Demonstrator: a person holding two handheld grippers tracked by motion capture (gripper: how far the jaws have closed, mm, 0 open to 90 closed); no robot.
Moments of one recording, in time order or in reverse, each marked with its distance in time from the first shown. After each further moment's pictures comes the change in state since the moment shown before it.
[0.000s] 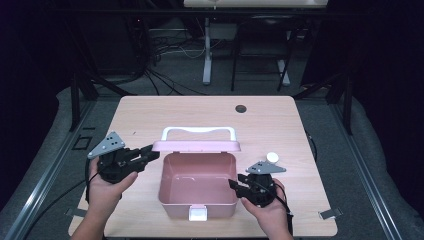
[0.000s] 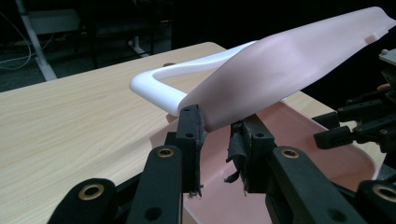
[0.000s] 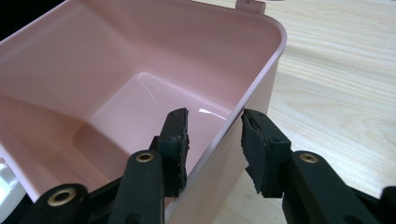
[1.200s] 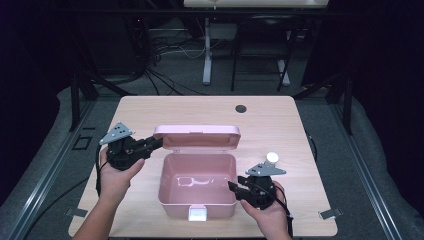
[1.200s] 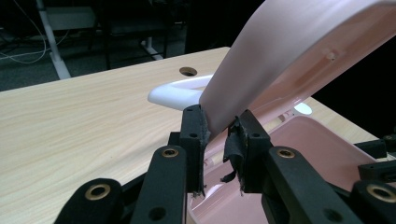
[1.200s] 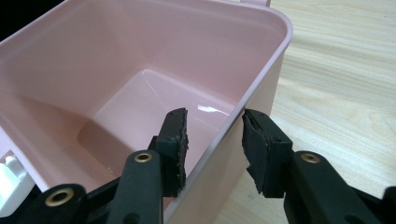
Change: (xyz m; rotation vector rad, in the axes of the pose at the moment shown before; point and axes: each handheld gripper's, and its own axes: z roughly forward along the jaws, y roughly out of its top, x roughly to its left) left arm 0.020 0.002 0.029 -0.009 0.049 -0.050; right arm 0.004 -0.003 -0.002 0.009 0.003 0.014
